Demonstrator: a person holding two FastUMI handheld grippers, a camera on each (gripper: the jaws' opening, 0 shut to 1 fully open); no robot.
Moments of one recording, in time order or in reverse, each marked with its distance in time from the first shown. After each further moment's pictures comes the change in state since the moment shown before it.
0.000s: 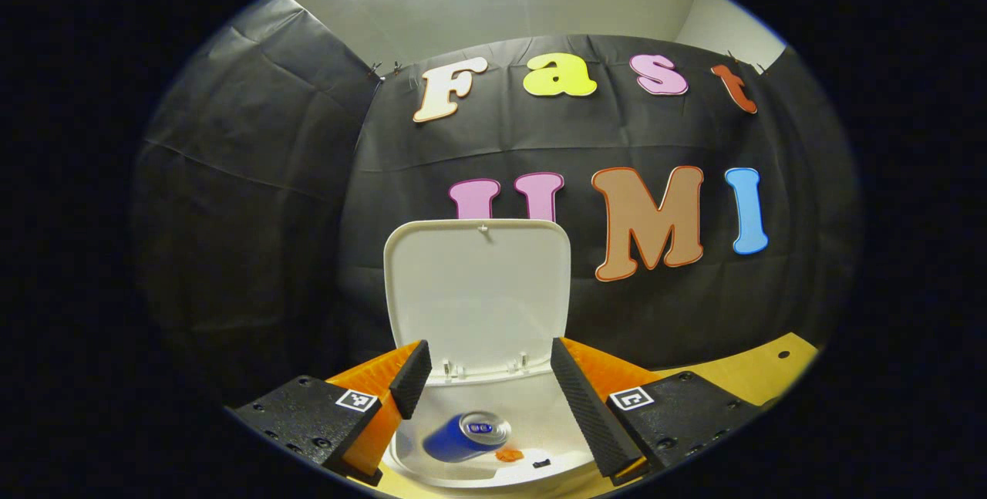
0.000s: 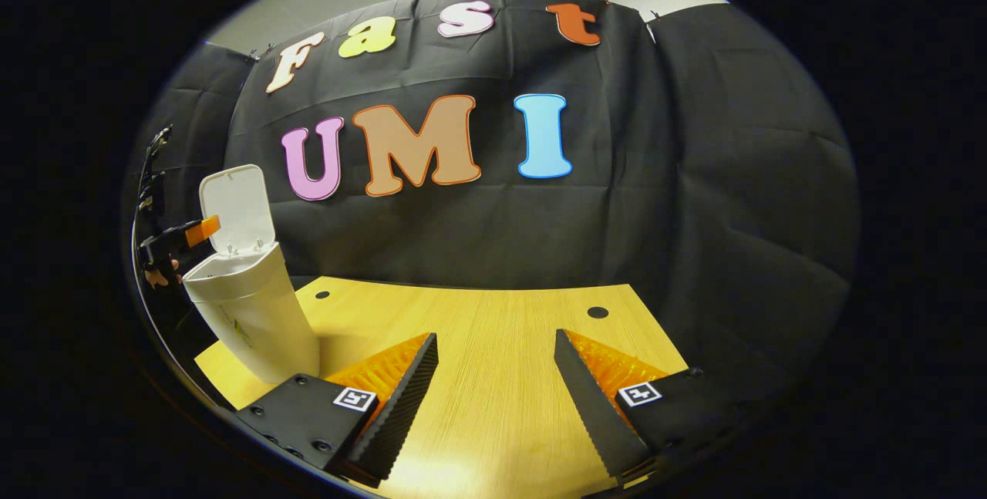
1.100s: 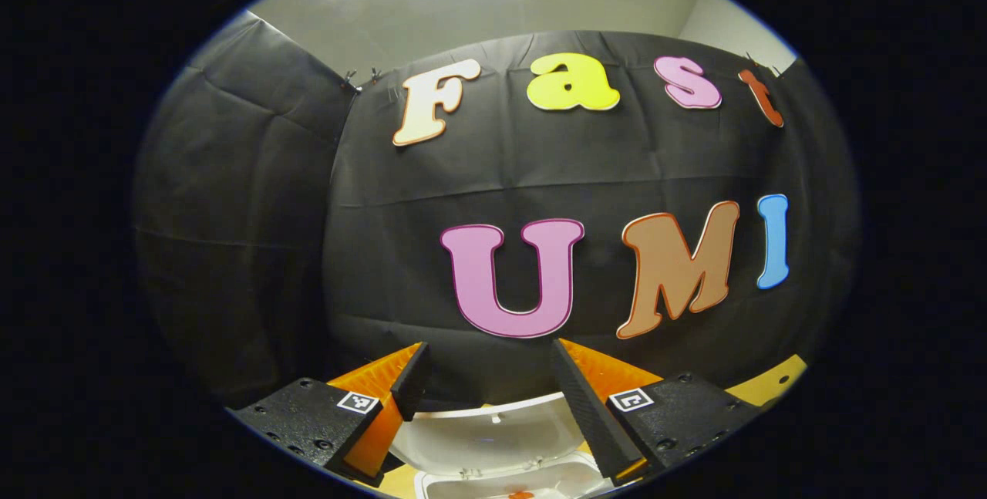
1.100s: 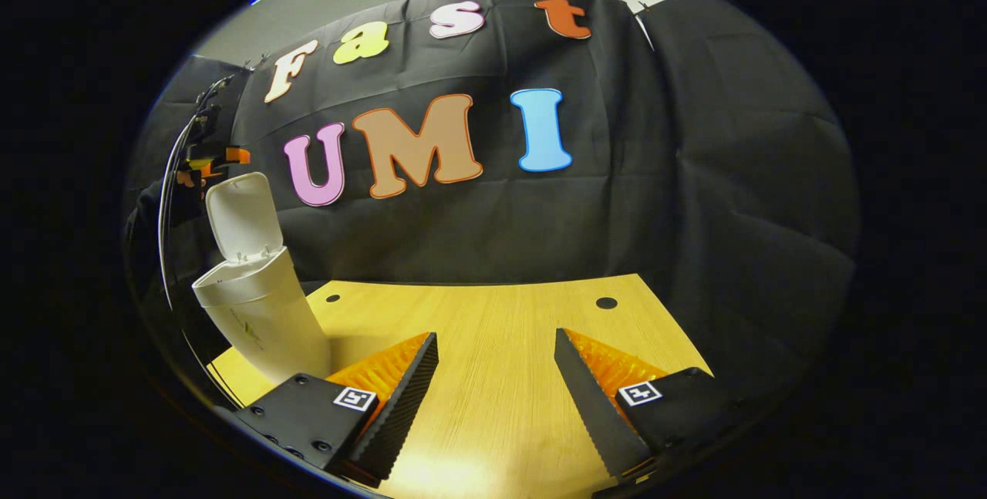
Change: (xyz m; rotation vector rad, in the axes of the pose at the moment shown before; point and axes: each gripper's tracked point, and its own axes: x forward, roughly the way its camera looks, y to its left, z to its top) left arm 0.136 0.010 0.110 0.031 0.078 -0.019; right arm -0.003 -0.007 -0.014 0.060 0.005 0.025
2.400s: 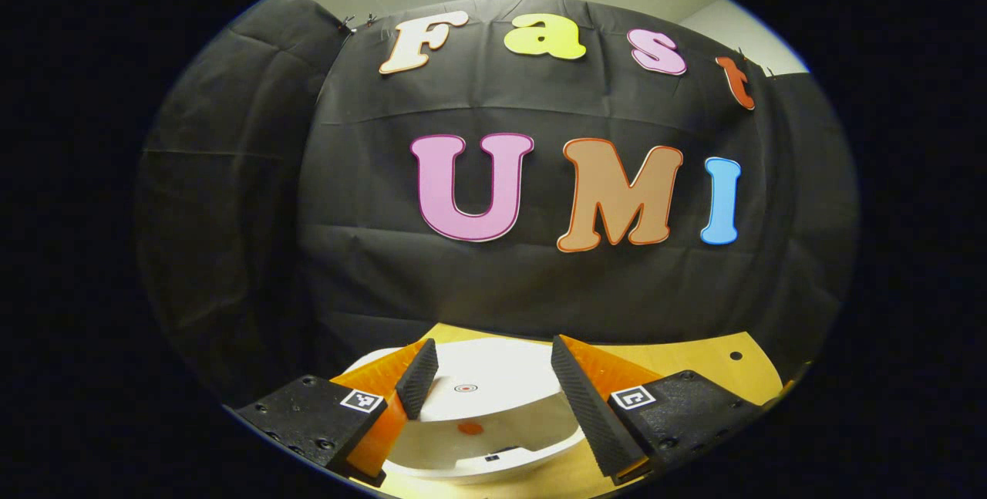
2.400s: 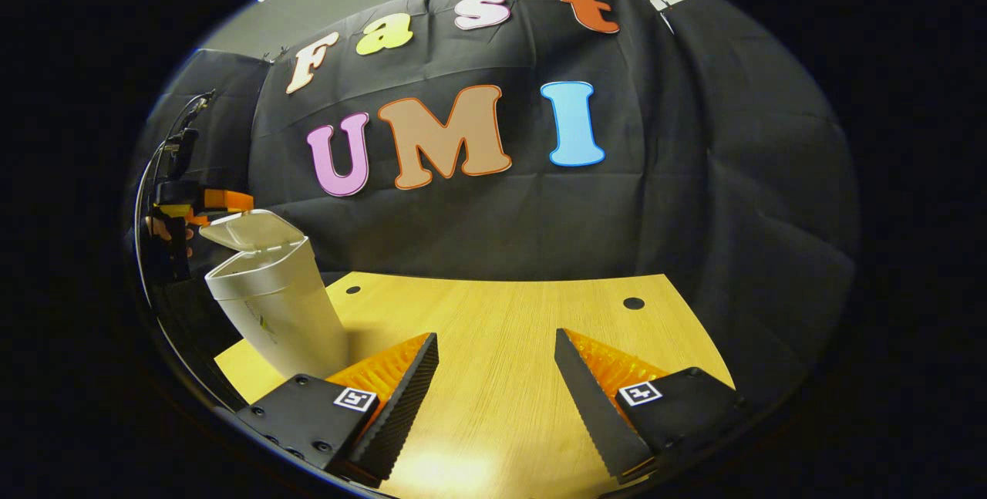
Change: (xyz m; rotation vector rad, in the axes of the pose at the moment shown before) left arm -0.124 -0.057 -0.124 -0.100 0.203 -0.137; right arm 0.014 0.038 -0.002 -0.056 0.030 0.096
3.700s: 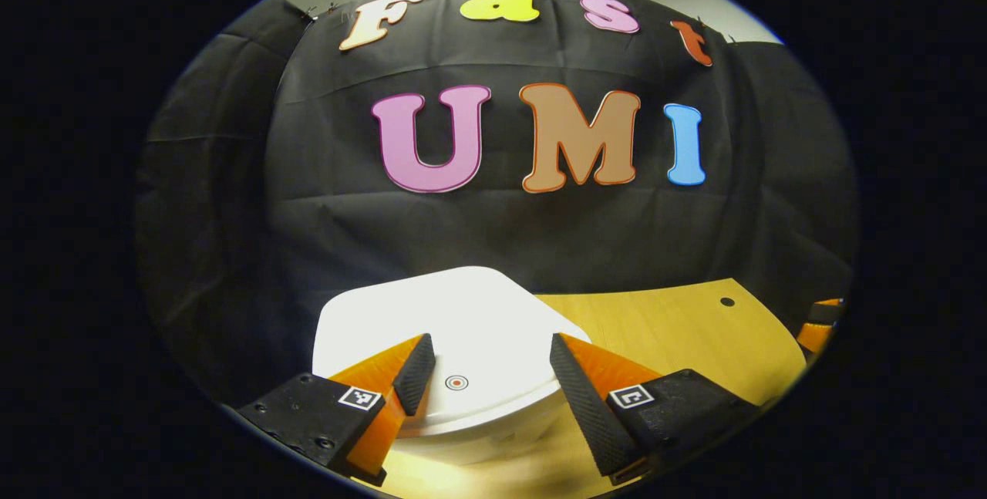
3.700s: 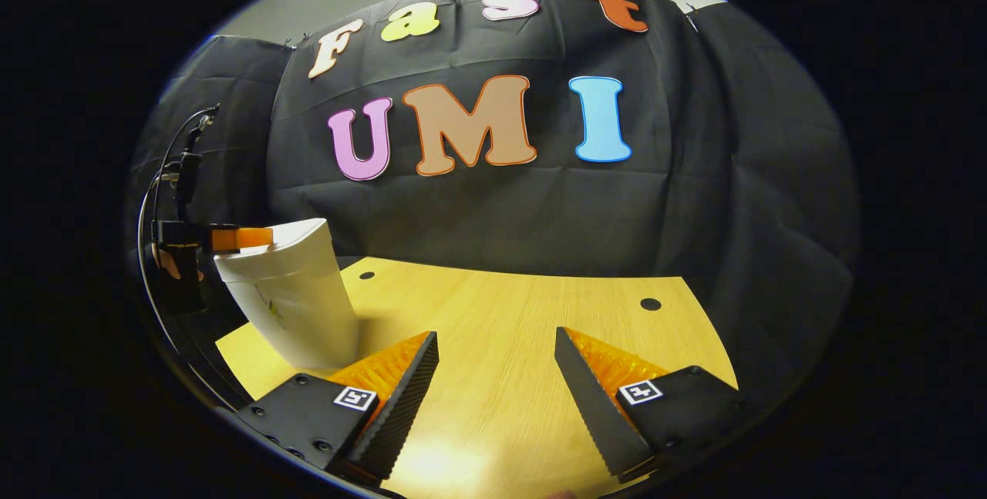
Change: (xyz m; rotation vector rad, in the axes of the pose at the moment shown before) left arm -0.012 -0.007 -0.070 0.120 0.060 -0.064; right arm 0.004 0.015 -0.005 -0.061 0.003 0.050
